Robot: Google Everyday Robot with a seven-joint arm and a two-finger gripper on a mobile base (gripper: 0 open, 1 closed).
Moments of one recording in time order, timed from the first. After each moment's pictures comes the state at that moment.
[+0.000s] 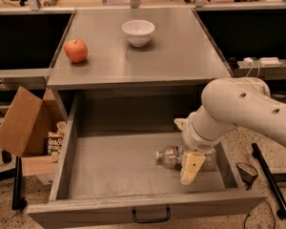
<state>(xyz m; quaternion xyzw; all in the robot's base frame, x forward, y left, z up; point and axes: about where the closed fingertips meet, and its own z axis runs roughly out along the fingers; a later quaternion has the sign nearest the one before) 0.467 -0.128 0.705 -0.69 0.71 0.04 0.16</state>
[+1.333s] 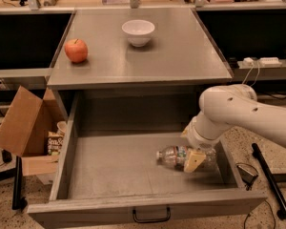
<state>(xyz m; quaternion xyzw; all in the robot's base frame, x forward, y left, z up) 0.501 -0.168 0.640 -0.67 0.73 0.03 0.11</state>
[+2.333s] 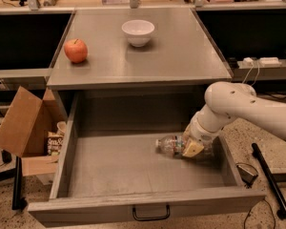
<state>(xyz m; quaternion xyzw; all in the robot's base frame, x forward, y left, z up) 0.546 -0.183 0.612 -0.65 0.75 0.07 0.13</state>
